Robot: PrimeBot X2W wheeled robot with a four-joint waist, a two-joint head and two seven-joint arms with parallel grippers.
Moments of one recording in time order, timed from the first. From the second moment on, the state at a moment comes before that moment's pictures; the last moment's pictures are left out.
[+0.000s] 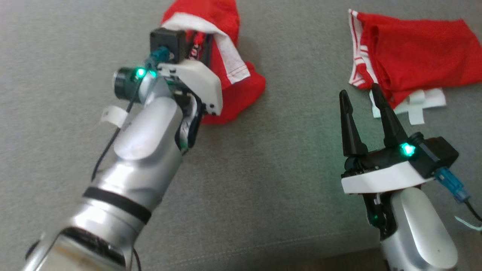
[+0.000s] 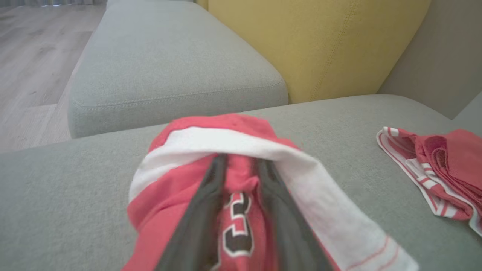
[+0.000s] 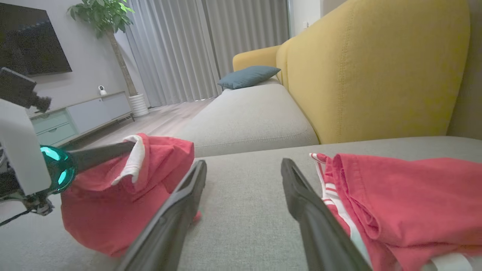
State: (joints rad) left arm -0.90 0.03 -0.69 0.79 -0.54 0.19 -0.13; right arm -0.23 -0.05 0.18 0.14 0.22 0.13 -0.25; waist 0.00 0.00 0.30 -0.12
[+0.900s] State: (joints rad) left arm -0.63 0.17 -0.54 0.54 -0.50 0.17 -0.26; right arm -0.17 -0.05 0.09 0.21 0.17 0.13 -0.25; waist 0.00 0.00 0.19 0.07
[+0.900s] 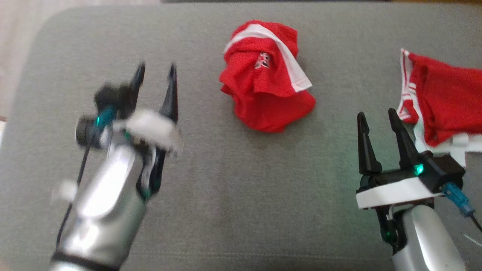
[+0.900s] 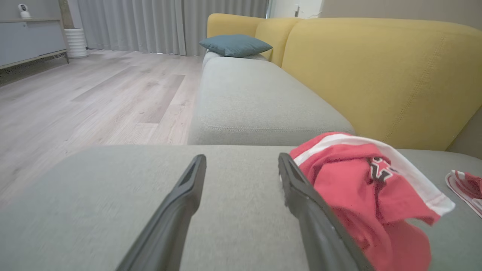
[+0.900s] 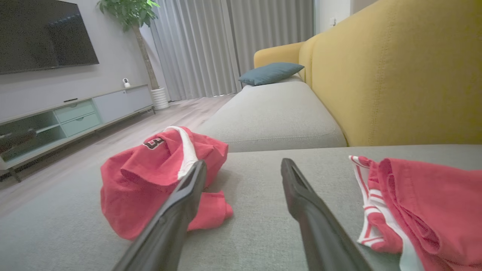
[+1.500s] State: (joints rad) left arm -0.21 0.12 -0.39 0.26 -0.38 0.14 -0.26; right arm -0.16 -0.05 0.07 0.27 0.17 0.13 -0.20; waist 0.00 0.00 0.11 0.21
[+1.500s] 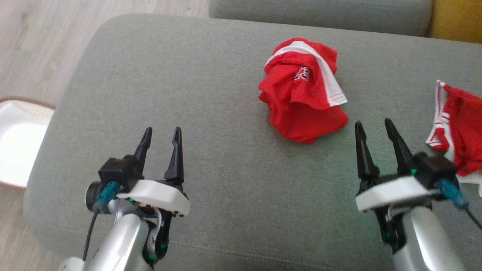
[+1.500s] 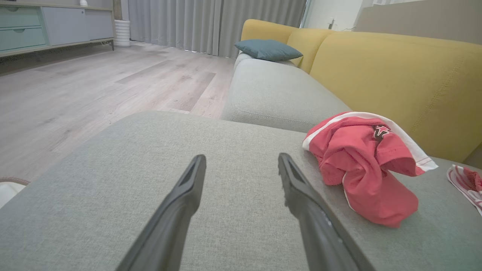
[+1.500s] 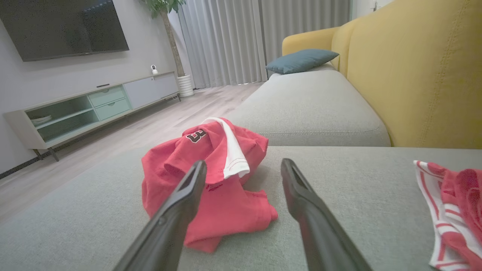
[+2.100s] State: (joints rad) left arm -0.22 0.06 -0.34 0.29 -0.33 0.09 -0.26; right arm -0.49 -0.08 0.03 0.66 0.32 0.13 -0.07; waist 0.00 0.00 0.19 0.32
